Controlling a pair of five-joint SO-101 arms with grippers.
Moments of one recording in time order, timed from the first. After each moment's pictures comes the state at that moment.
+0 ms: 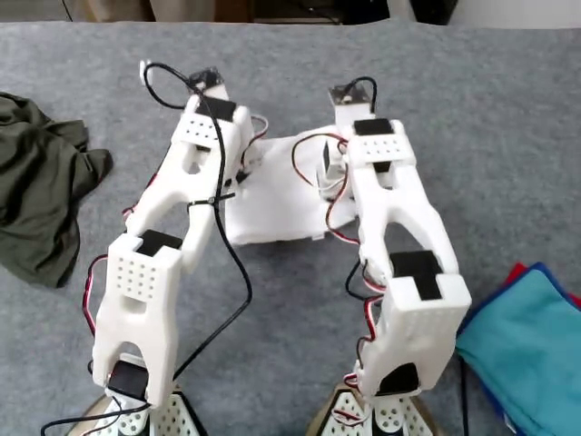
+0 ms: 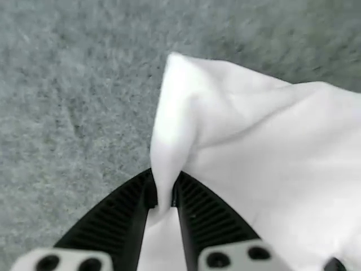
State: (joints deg) left arm 12.9 39.4 -37.3 82.1 29.7; right arm -9.2 19.0 1.4 70.5 -9.3
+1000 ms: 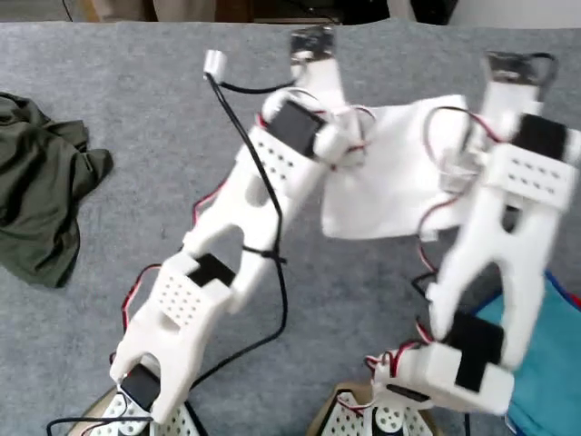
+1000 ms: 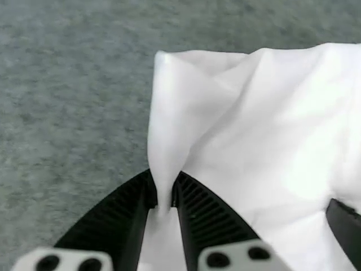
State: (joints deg) left arm 36.4 39.4 -73.1 95.8 29.4; right arm 21.2 -5.3 -7.1 94.3 4.4
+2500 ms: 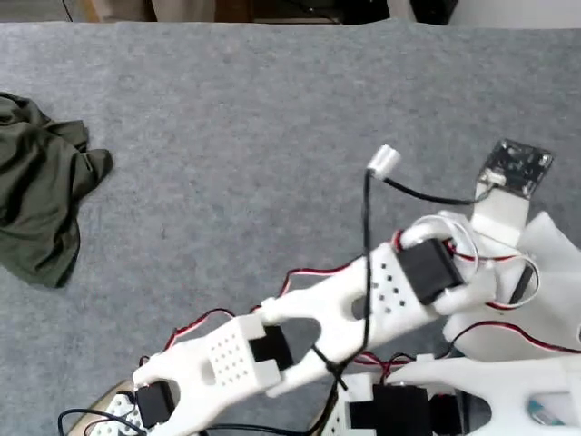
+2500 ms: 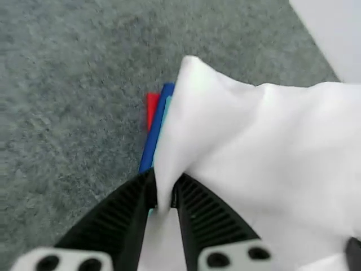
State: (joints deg) left arm 65.1 44.0 -72.4 77.4 25.9; right arm 86.9 -40.7 18.9 91.1 30.4
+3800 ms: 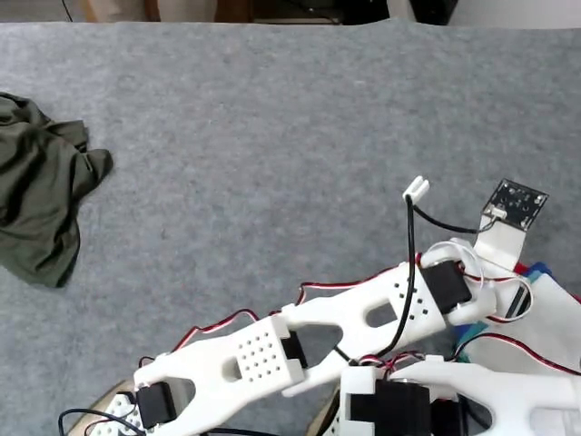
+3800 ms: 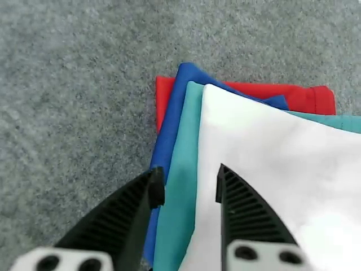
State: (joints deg) left arm 66.9 57.5 -71.7 66.2 25.9; right arm 92.0 -40.6 34.7 74.2 35.3
